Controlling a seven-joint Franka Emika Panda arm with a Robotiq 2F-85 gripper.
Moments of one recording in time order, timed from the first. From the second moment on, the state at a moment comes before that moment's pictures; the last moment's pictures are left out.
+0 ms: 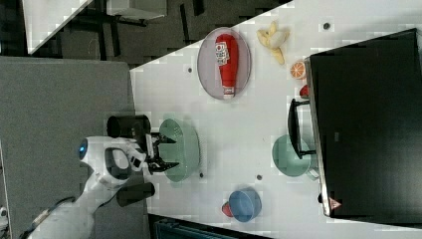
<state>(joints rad) 0.00 0.44 0.57 -2.14 -0.10 0.85 1.18</state>
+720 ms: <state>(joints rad) 0.09 0.61 0.44 -2.15 -0.16 1.02 1.25</state>
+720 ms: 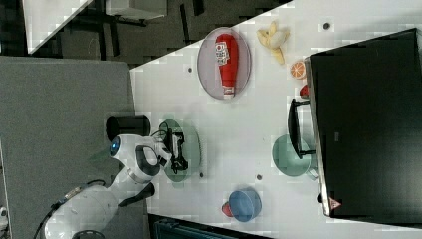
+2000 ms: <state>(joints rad) -0.05 0.44 0.33 -2.32 -0.17 1.05 1.18</state>
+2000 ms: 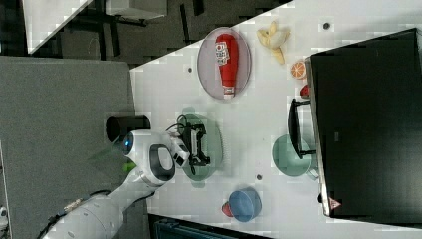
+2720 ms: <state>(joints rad) -0.11 0.43 0.24 -2.34 -0.19 1.05 1.13</state>
